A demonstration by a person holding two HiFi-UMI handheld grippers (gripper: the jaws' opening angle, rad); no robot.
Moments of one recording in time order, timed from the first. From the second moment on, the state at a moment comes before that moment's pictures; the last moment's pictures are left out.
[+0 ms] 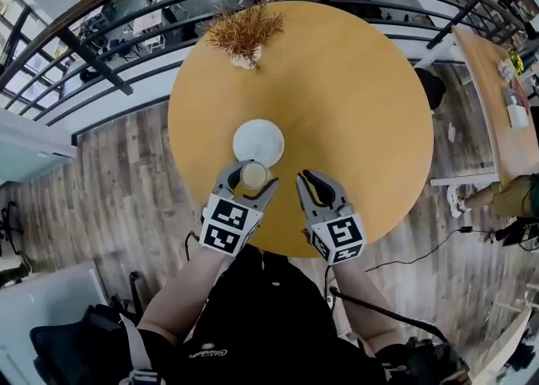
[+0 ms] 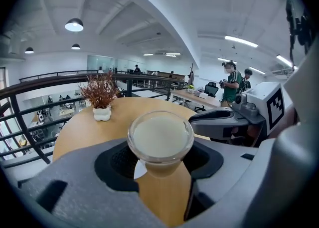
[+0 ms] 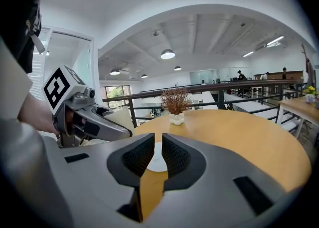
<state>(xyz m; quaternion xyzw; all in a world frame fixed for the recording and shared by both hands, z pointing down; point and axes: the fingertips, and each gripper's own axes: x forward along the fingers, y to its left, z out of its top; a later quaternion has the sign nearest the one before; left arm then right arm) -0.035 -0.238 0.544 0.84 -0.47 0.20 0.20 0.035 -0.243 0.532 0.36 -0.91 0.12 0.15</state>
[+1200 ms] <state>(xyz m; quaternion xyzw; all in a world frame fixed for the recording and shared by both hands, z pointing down) -0.066 -0.343 0.685 0.79 -0.48 0.31 0.21 0.033 -0.279 0.579 0.37 -0.90 0.16 0.18</state>
